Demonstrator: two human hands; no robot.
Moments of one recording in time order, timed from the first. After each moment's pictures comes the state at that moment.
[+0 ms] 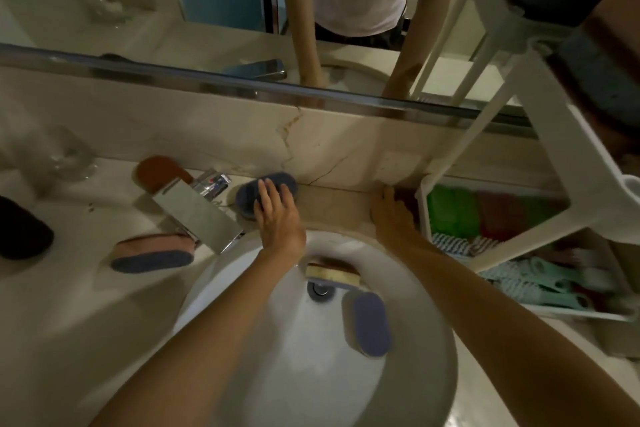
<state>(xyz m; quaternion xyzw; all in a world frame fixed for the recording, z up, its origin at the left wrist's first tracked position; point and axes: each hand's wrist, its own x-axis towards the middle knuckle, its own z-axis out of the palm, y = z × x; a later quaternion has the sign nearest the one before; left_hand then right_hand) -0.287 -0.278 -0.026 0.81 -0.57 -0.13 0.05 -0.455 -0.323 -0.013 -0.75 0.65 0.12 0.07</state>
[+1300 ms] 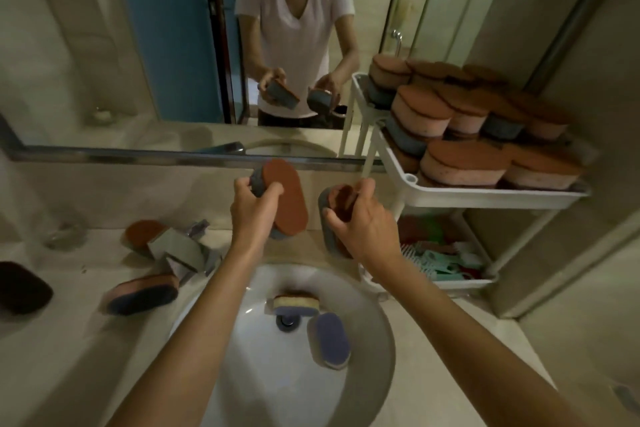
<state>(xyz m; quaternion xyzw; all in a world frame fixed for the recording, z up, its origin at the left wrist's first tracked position) -0.320 -0.192 0.182 0.62 -0.36 -0.41 0.56 -0.472 -0.179 0.183 -0.71 0.66 -0.26 0.07</state>
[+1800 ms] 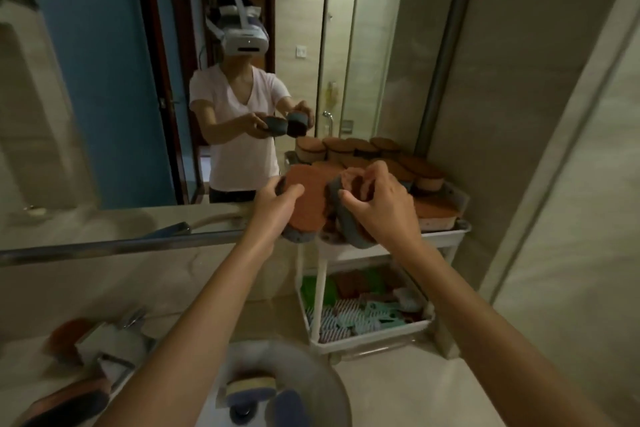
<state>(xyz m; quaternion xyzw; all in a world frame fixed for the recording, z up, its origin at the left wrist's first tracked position) -0.424 -0.190 0.302 0.52 -0.53 -0.43 0.52 -0.576 -0.159 0.306 -0.65 0.65 -0.39 -0.02</state>
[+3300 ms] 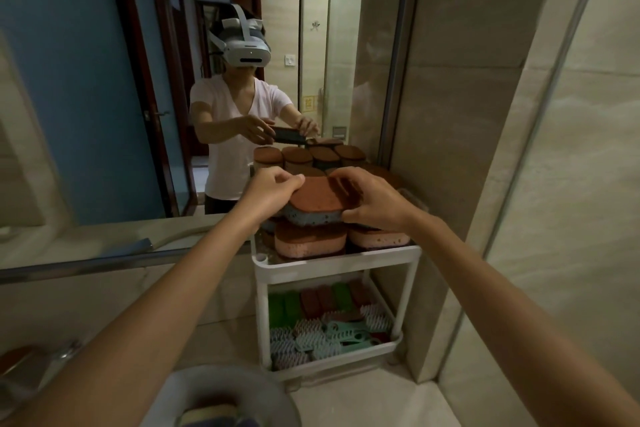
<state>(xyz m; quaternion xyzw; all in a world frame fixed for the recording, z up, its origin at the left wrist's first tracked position) -0.513 -0.231 0.328 0.55 -0.66 -0.33 0.39 -0.703 -0.213 0.323 -0.81 0.54 -0.24 0.08</state>
